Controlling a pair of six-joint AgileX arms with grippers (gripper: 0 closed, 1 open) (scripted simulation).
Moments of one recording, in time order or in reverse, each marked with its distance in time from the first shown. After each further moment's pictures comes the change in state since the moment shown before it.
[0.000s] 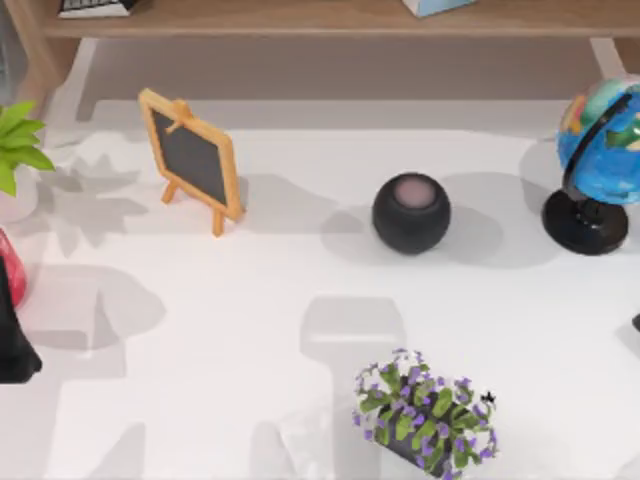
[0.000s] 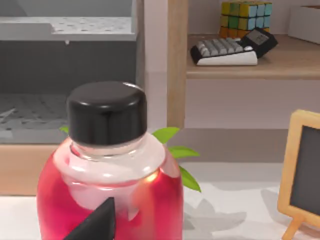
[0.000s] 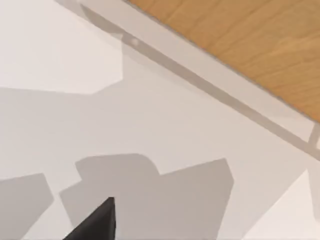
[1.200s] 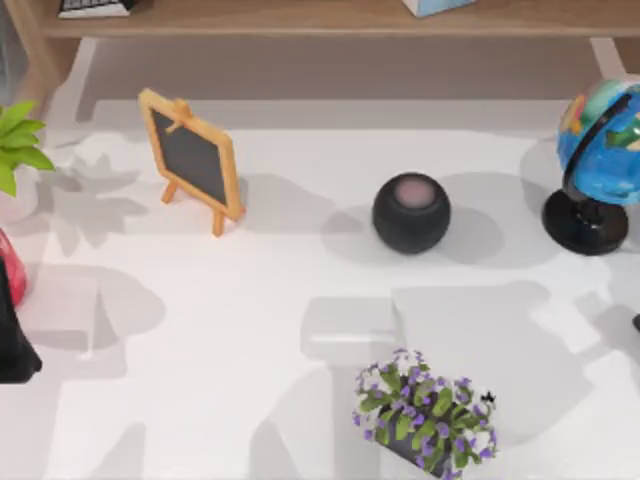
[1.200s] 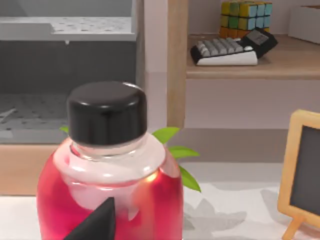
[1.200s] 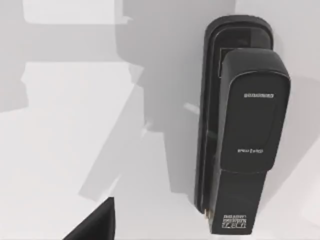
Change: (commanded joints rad) left arm 0.000 0.000 0.000 0.000 0.000 0.000; right arm 0.563 0.038 0.291 -0.821 0.270 0.532
